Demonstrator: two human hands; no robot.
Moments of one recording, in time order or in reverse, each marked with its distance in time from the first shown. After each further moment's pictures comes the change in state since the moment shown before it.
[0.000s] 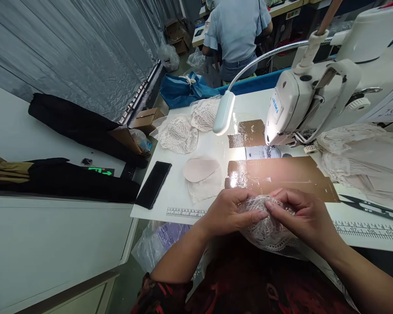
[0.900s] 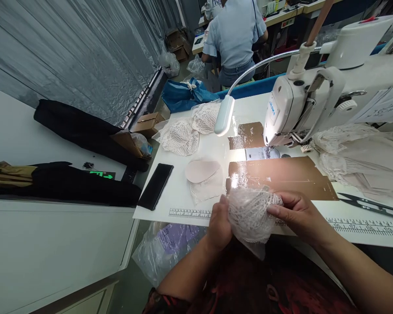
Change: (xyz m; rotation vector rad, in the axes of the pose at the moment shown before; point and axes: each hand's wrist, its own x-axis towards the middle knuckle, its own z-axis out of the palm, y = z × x) left_hand -0.025 -0.038 0.033 -0.668 0.482 -0.129; right_hand -0.001 0.023 0.002 0.529 -0.216 0.237
